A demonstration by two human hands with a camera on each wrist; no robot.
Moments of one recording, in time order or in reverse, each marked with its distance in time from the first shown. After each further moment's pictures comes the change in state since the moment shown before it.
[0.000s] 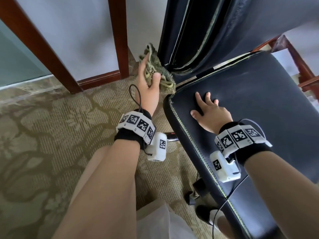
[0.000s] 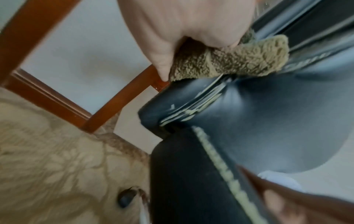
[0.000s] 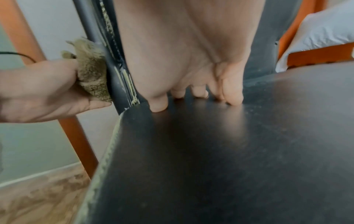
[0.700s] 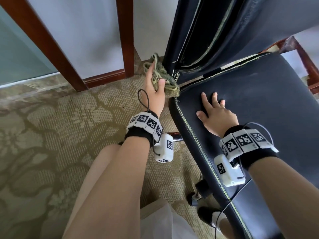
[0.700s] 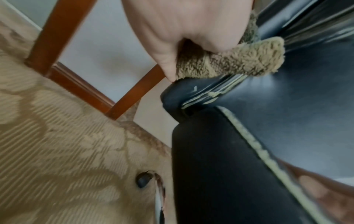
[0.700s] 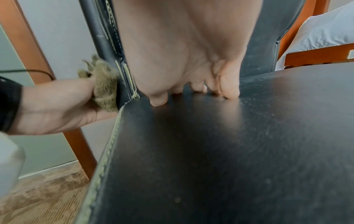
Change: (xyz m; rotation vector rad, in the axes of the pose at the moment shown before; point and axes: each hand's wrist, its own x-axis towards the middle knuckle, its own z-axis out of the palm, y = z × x) left_hand 0.000 -0.031 0.004 0.034 0.027 -0.082; right_hand -0.001 -0.002 0.005 -0.019 0.028 0.003
